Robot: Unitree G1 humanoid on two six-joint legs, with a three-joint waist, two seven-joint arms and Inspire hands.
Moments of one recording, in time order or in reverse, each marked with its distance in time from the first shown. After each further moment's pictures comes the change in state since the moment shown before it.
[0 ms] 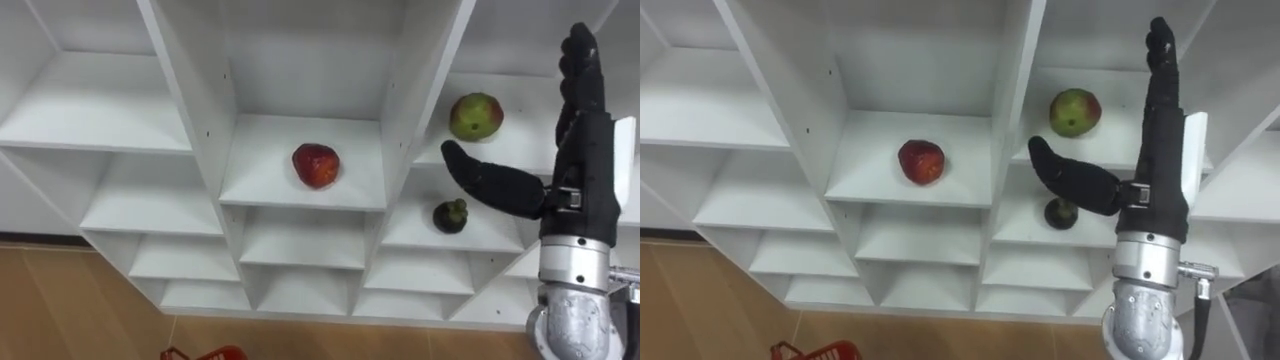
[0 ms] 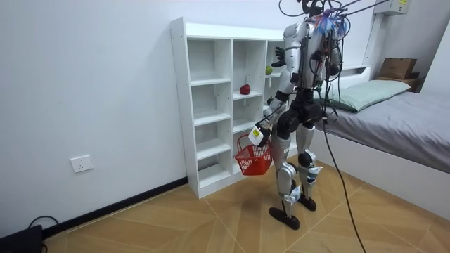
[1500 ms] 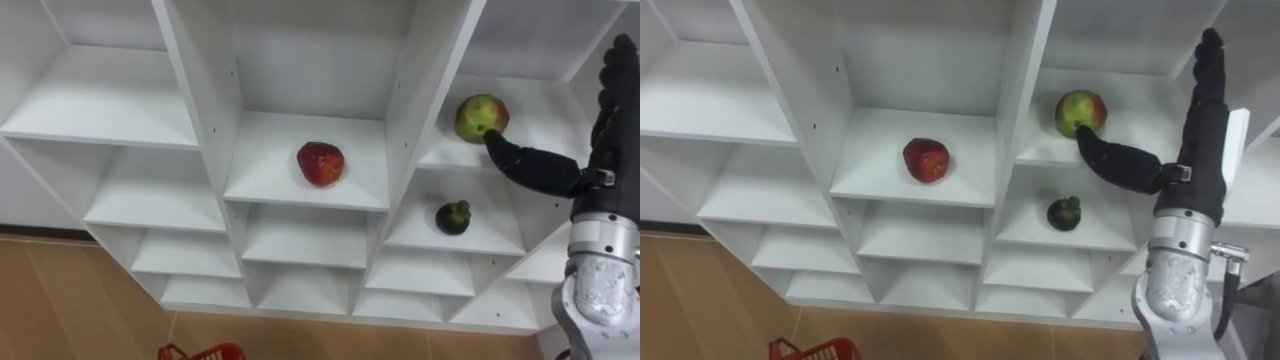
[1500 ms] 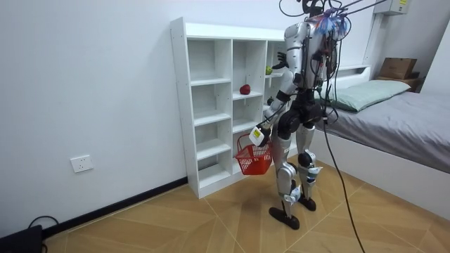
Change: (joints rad) left arm 0.022 -0.002 0.070 -0.068 0.030 0.030 -0.068; right arm -0.141 0.001 -0.141 0.226 0.112 0.055 0.063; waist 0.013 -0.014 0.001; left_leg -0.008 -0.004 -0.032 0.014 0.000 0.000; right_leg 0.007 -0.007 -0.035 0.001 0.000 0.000
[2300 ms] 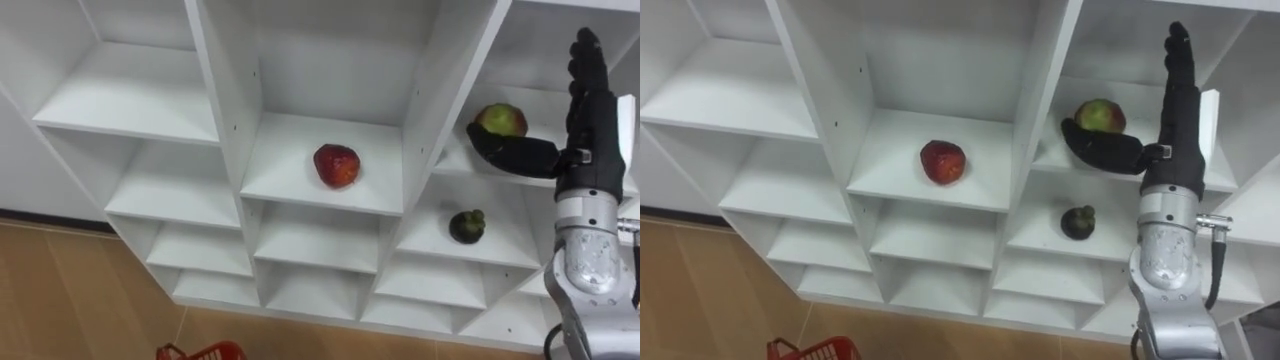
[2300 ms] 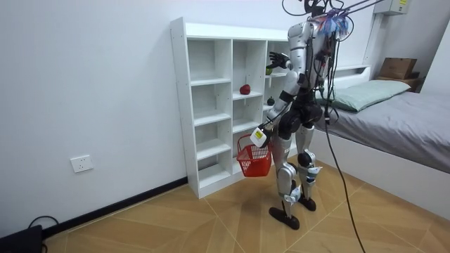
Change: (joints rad) left arm 0.001 -0.002 0.000 0.002 0.001 0.002 0.013; right arm -0.099 0.000 0.000 0.070 0.001 0.029 0.068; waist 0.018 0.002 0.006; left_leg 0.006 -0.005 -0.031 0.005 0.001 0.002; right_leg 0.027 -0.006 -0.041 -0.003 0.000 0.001
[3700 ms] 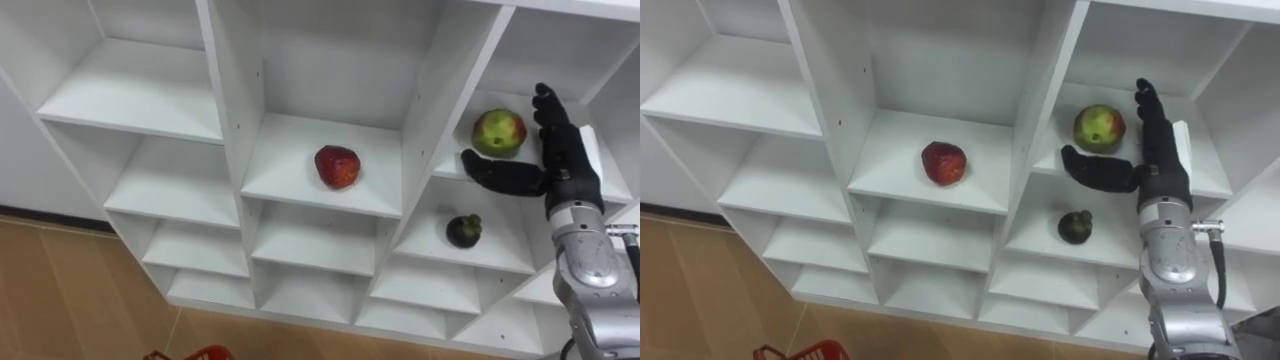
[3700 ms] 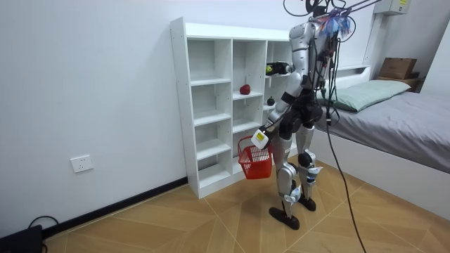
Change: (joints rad) left arm 0.032 0.000 0.067 -0.054 0.004 0.061 -0.010; right arm -0.068 -0.047 -0.002 0.233 0.037 0.087 0.196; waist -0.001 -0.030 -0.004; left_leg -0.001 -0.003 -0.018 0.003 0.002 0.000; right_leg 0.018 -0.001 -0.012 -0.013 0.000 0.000
